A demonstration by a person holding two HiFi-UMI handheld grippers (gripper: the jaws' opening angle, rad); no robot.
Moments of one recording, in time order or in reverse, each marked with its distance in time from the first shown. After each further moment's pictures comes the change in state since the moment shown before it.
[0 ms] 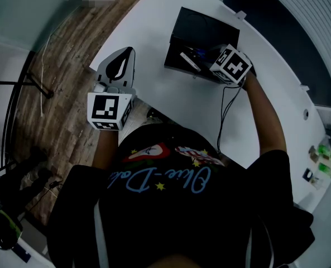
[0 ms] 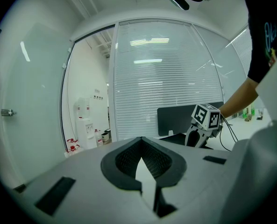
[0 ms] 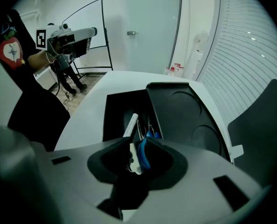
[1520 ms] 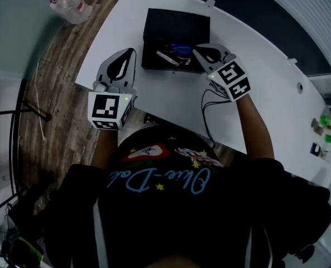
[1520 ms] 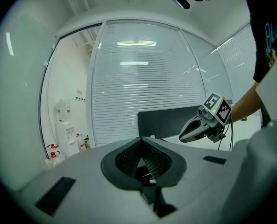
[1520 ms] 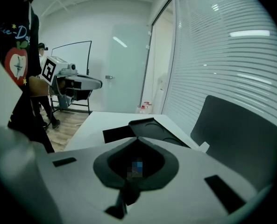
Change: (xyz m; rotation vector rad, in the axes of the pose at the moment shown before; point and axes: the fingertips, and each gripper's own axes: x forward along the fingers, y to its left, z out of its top) left arm 0.029 -0.073 0.022 0.042 -0.028 -0.188; right arm -0.105 0.005 0.005 0.198 -0.519 -0.340
